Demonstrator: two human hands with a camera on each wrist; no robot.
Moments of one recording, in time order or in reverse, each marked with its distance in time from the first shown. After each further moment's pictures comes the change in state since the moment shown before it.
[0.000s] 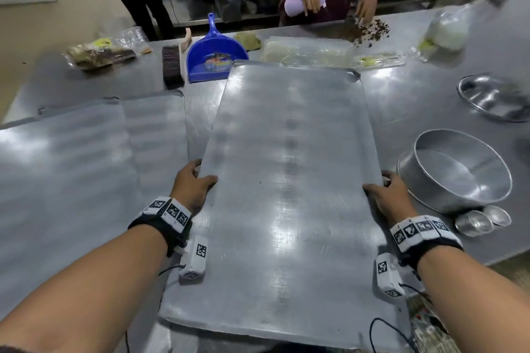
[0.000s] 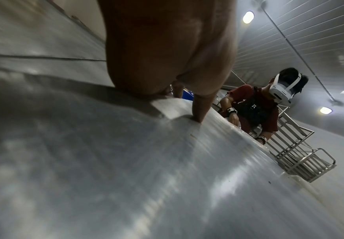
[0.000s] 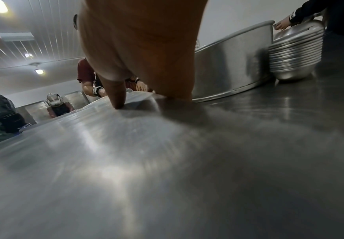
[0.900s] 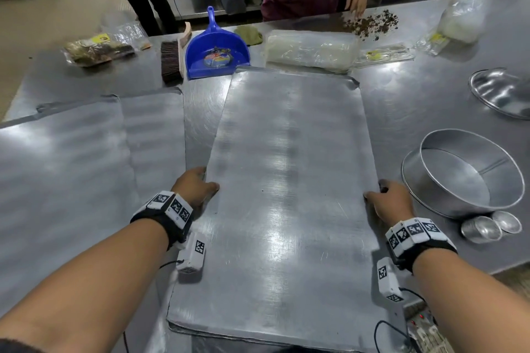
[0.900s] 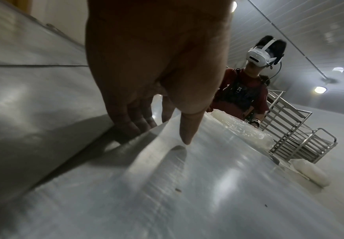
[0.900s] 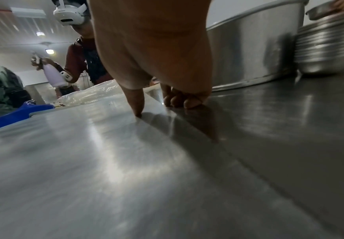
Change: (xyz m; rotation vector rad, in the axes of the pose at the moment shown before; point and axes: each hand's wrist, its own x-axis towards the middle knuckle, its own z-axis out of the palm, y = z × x) left_hand 0.009 0.008 0.007 0.561 -0.069 -0.058; right_hand 0.016 0.013 0.000 -0.434 0.017 -0.028
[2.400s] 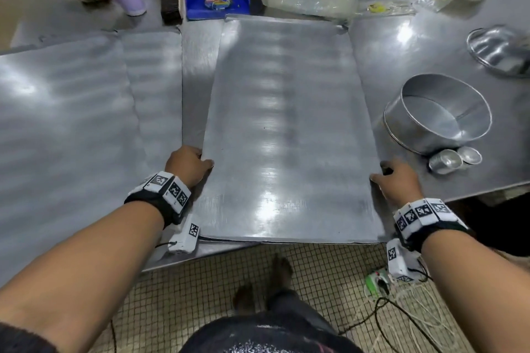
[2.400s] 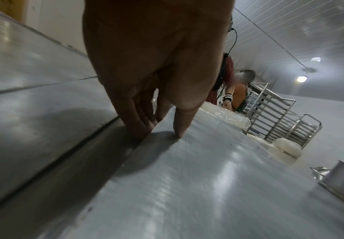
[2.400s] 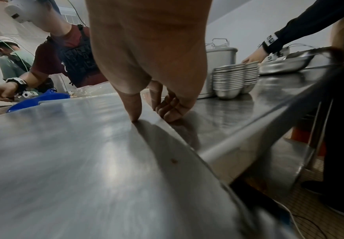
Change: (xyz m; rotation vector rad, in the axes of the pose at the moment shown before) left_hand -0.123 -0.052 0.047 0.365 0.141 -0.010; right_hand -0.079 0.093 -0.046 -0.154 -0.054 -0.132
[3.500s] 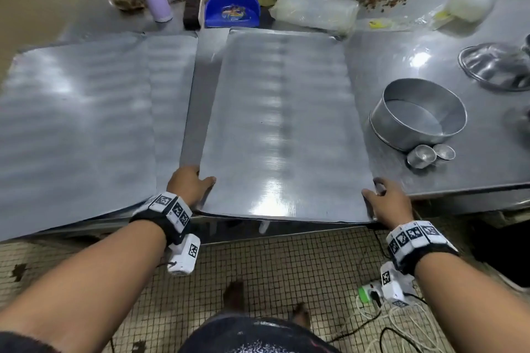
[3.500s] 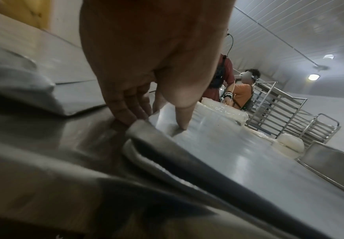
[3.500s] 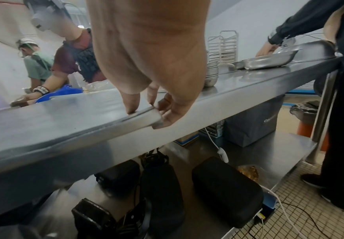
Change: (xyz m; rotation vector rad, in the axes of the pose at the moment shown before) left_hand -0.127 -0.003 0.041 -0.018 0.087 -0.073; right_hand -0.066 0.062 -0.021 0.167 -0.083 -0.040
